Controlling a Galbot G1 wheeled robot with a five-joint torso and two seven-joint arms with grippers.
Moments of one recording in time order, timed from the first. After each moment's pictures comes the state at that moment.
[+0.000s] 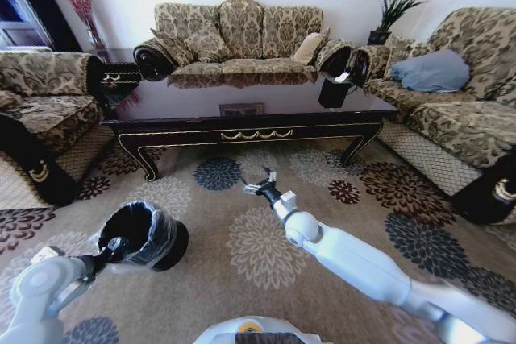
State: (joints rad) left arm 1.44 -1.14 -1.06 -1.98 -1.77 0.69 -1.18; right arm -0.66 0.89 -0.37 1.76 0.62 0.05 0.36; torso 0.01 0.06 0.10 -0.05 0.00
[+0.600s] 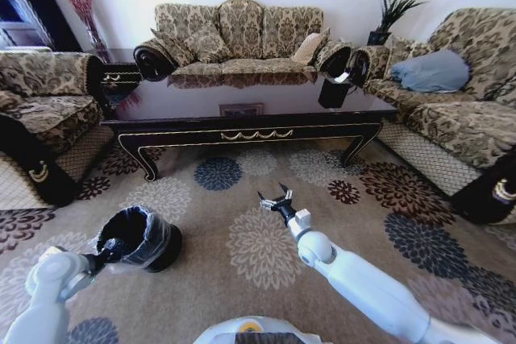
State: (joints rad) left arm 1.35 -1.12 -1.01 -1.79 -1.64 0.68 -1.04; right arm -0.89 0.88 -0.24 1.76 0.56 0.09 0.33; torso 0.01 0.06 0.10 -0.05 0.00
